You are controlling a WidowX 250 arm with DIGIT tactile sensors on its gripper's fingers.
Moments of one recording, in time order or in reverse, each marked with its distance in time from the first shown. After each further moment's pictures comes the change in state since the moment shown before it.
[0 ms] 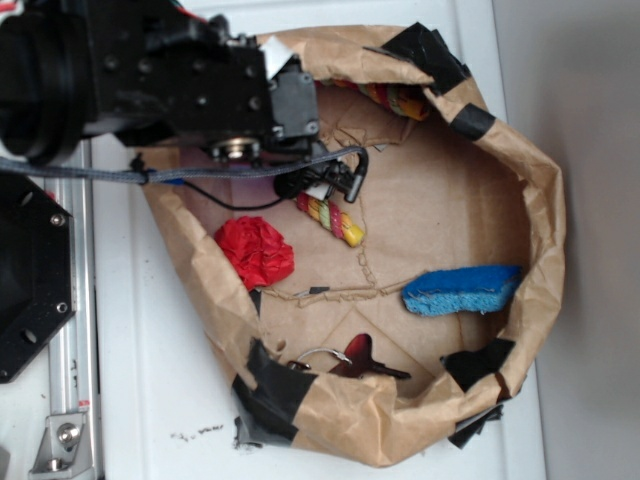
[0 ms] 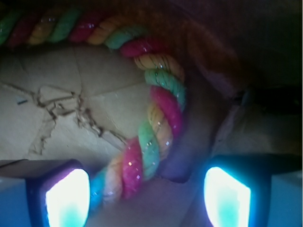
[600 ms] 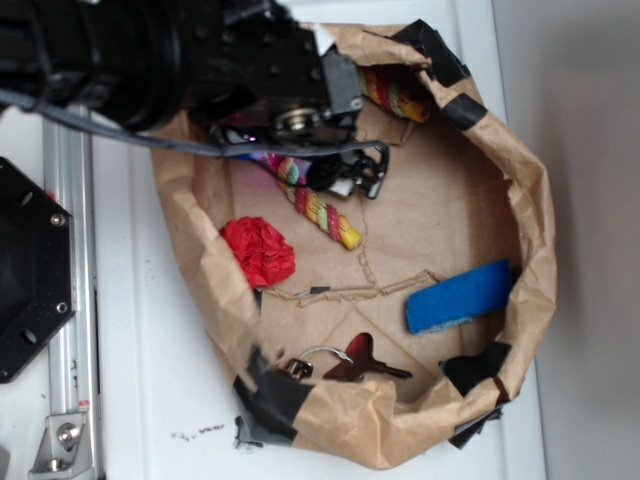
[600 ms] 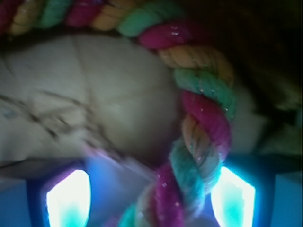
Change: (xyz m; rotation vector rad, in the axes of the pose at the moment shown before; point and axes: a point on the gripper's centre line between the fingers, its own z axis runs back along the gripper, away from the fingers) arm 0.016 -0.029 -0.024 0.003 0.102 0.021
